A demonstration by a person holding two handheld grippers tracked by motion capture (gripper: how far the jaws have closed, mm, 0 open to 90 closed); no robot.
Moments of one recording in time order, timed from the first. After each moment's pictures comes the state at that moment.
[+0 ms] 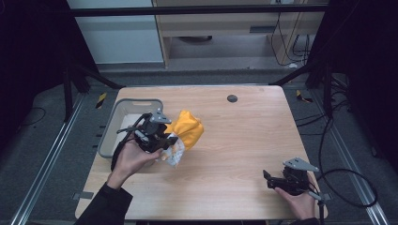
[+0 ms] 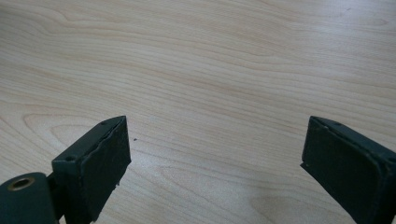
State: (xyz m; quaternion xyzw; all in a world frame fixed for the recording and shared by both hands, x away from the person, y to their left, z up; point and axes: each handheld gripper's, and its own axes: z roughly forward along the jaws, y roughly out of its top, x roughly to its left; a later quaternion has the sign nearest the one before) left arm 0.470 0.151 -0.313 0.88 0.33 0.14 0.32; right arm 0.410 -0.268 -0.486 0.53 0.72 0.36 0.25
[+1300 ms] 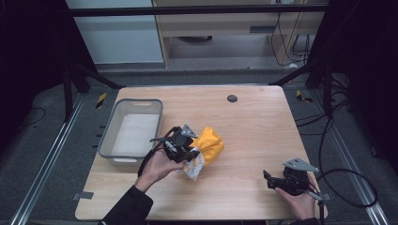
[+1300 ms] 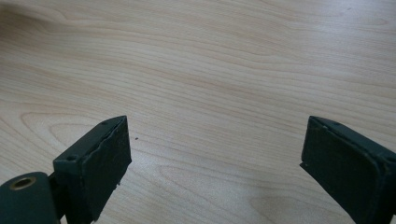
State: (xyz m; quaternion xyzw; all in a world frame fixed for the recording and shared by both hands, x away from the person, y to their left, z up) left arm 0.478 0.096 -0.373 0.90 0.29 0.09 0.30; right arm 0.410 -0.269 -0.488 0.53 0.73 0.37 0.25
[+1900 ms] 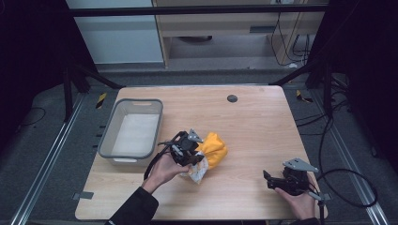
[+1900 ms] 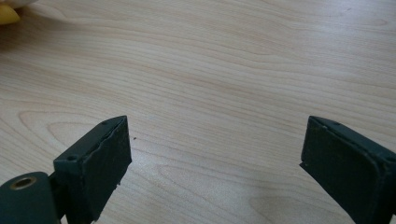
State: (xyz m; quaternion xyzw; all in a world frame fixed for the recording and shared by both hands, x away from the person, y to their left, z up) left arm 0.483 0.083 -0.401 0.91 0.28 0.08 0.30; right arm 0.410 -0.268 -0.489 0.52 0.73 0.36 0.26
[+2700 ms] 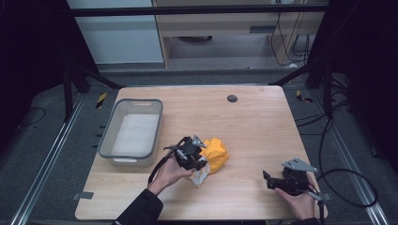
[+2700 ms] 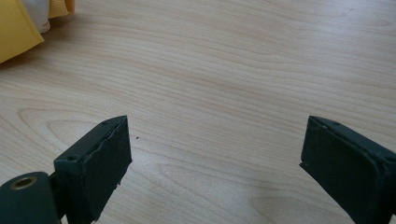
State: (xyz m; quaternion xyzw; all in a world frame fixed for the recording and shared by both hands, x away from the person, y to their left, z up) left arm 0.487 0.075 -0.430 0.91 0.28 0.07 0.29; right arm 0.410 -0.268 -0.490 0.52 0.73 0.36 0.26
